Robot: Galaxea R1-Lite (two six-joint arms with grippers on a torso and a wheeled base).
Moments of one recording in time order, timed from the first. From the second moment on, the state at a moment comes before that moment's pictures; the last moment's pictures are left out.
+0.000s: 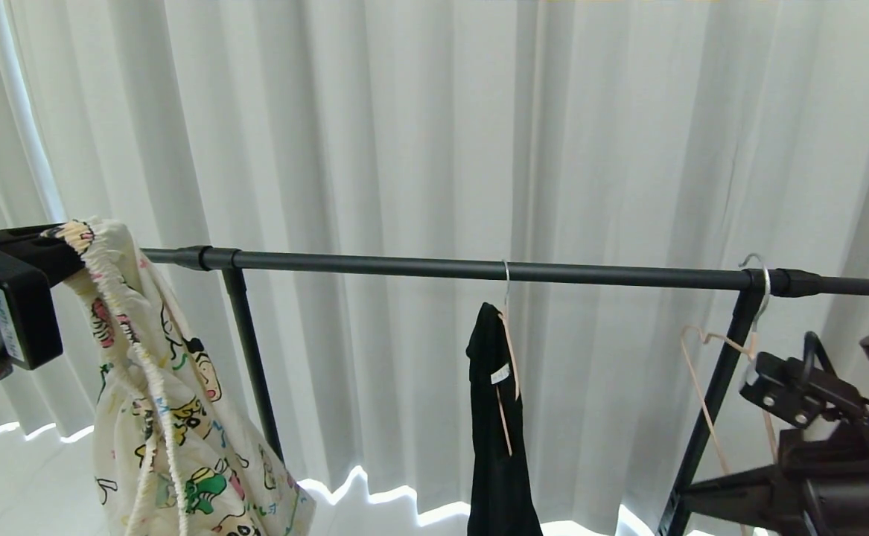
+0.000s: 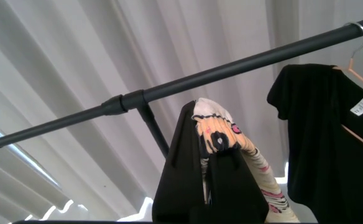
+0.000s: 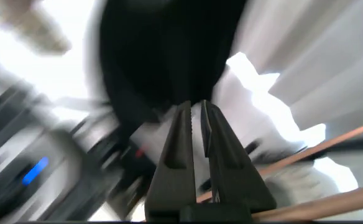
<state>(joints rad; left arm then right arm) -0.38 1.03 -0.88 -0.01 0.17 0.32 0.52 1.27 -0.62 0.16 0.41 -0.08</state>
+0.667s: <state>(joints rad) -0.38 1.02 -0.87 -0.01 0.13 0.32 0.71 1.03 -0.93 0.90 0.44 -0.43</state>
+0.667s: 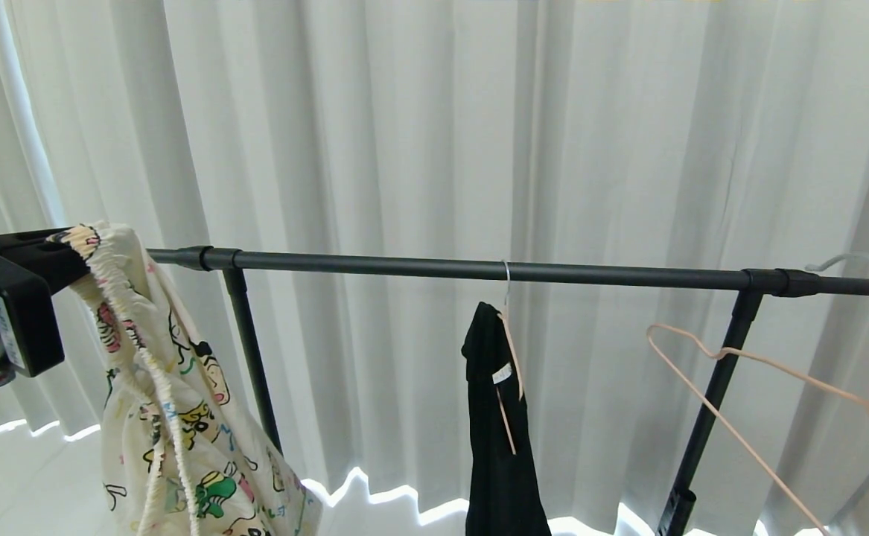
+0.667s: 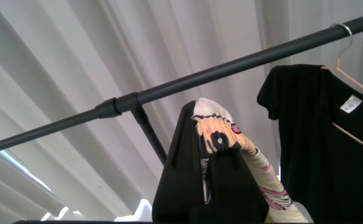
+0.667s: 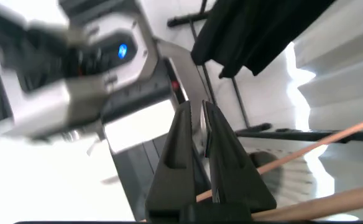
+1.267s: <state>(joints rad) -0.38 1.01 -0.85 -0.01 0.10 0.32 0.71 1.00 -0.99 0.93 0.47 -0.57</state>
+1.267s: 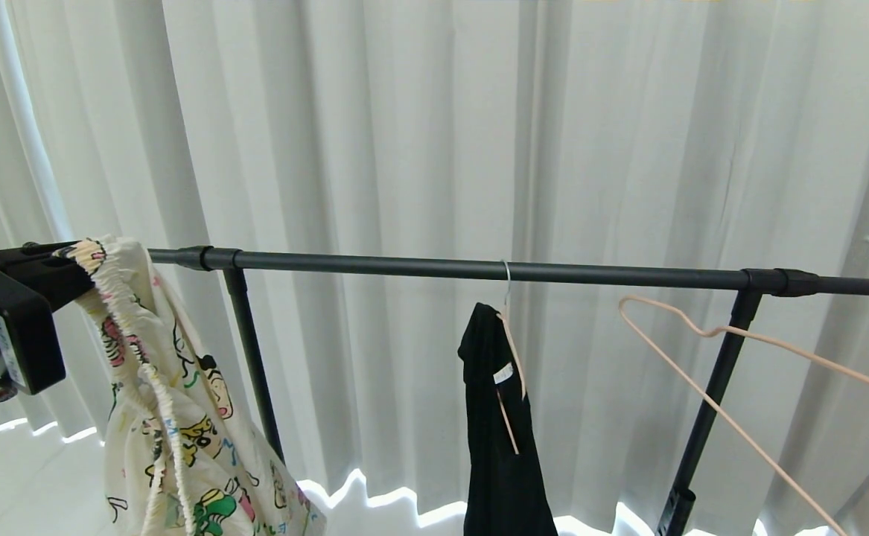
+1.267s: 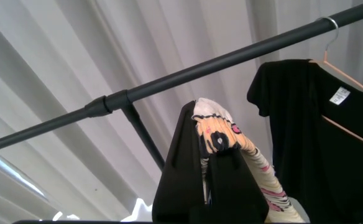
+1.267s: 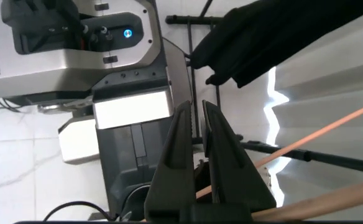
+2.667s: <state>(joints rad) -0.36 1.02 -0.81 -0.01 0.11 0.33 0.57 1.10 -0.95 0.66 0.50 -0.38</state>
